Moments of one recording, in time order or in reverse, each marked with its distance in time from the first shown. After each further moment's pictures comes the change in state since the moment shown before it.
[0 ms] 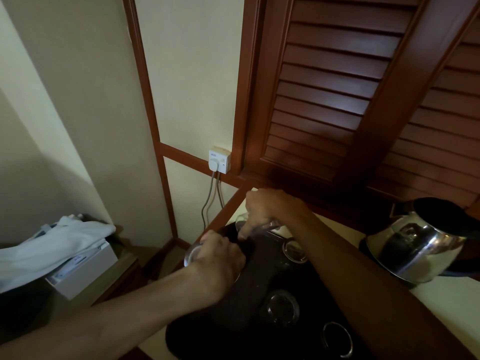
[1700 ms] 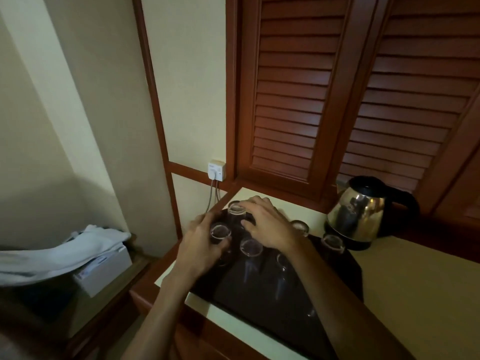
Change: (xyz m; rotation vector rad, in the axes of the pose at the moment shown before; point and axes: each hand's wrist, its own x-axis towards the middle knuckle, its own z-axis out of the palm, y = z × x) left_hand -0.089 0.060 0.035 -1.242 0.759 -0.373; right_hand -0.156 0.001 0.097 0.353 0.653 -0.163
